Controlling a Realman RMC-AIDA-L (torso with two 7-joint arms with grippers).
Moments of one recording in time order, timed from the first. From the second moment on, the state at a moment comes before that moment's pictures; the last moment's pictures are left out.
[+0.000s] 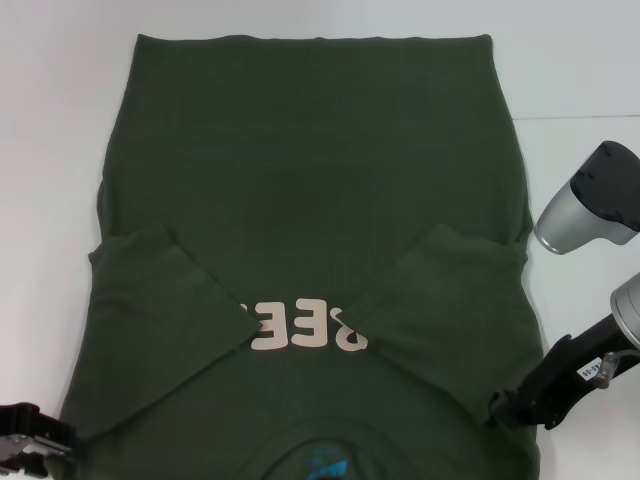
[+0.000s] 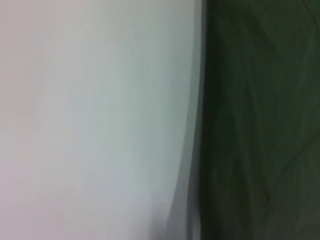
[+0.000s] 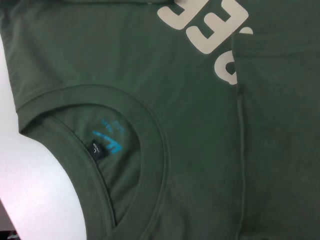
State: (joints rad) left arm -0.57 -2.05 0.50 0.96 2.86 1.80 -2.58; right arm 0.52 2.09 -1.29 -1.31 -2.50 -1.73 2.42
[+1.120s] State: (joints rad) left arm -0.56 -2.04 0.32 0.84 2.74 1.75 -2.14; right arm 0.47 2.09 -1.02 -1.19 -2.42 -1.73 2.23
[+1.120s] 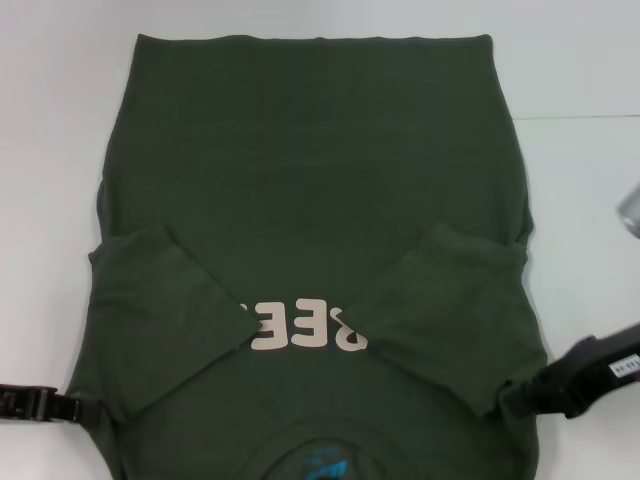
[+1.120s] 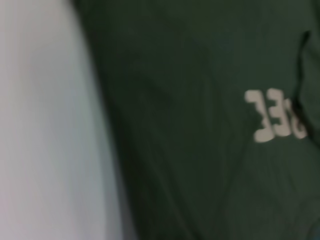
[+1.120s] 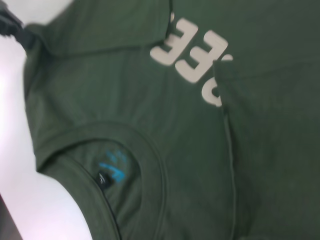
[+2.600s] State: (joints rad) left arm -0.42 -2.04 -0.03 0.65 2.54 1.84 -1.26; right arm 0.19 2.08 -0.27 -0.66 -2.24 -1.79 1.32
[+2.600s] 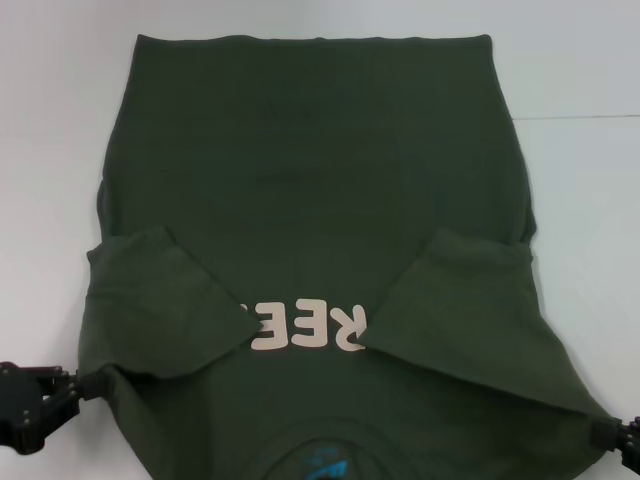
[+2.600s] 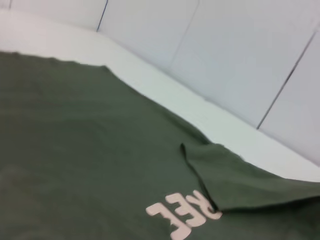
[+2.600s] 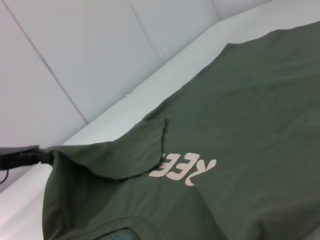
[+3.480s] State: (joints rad) left arm -0.37 -2.05 -0.04 0.66 2.54 1.90 -1.13; right arm 0.14 2.07 -0.19 -0.66 -2.24 -1.83 1.29
